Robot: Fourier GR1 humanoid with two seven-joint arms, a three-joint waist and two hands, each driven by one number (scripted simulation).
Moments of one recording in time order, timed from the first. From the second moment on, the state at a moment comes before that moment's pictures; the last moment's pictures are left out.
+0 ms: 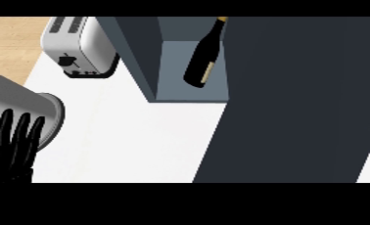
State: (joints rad) left arm 0.35 0.70 -0.34 -2.08 0.79 0.32 -0.59; right arm 0.08 0.00 0.64 -2.48 -0.09 0.17 0.78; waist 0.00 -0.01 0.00
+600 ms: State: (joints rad) left arm 0.41 0.77 -0.15 -2.03 0.88 0.15 -0.55; right arm -0.02 -0.04 0.82 -2.43 0.05 -0.11 0.74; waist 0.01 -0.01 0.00
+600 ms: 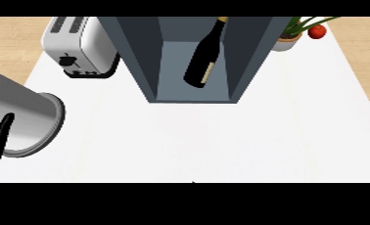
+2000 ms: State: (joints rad) left arm 0.25 0.71 -0.12 -1.99 0.93 0.12 -0.40; right arm -0.84 -0.05 0.73 -1.99 -0.11 -0.55 0.74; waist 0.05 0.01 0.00
